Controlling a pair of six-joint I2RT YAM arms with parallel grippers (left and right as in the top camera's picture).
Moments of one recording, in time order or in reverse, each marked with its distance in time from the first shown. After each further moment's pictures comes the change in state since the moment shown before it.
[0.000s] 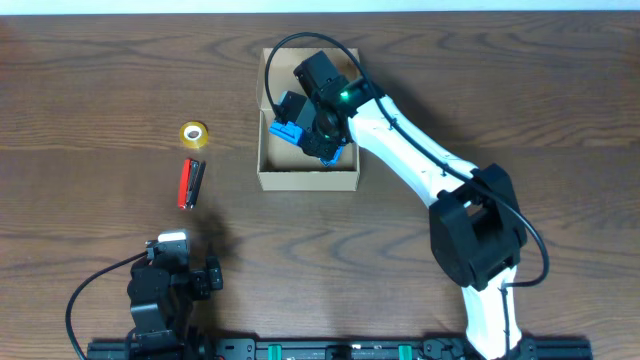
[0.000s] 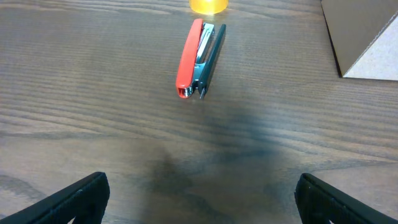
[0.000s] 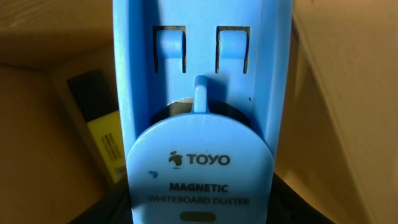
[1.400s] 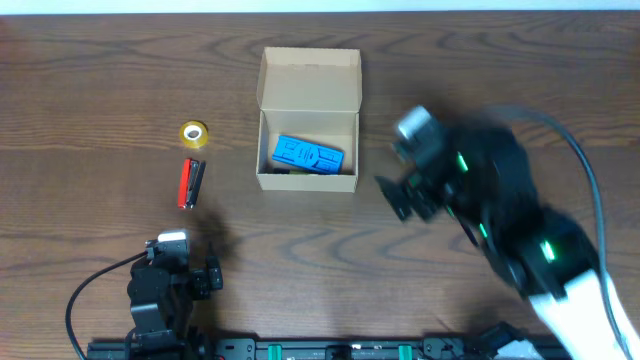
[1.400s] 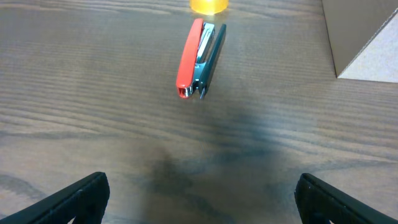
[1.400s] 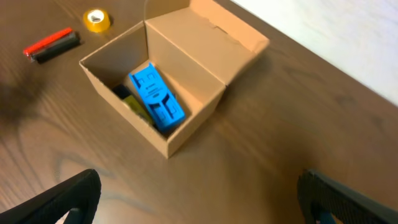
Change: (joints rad) left arm 0.000 0.000 0.000 0.000 0.000 0.000; right arm -0.128 -1.198 -0.777 0.172 0.034 0.304
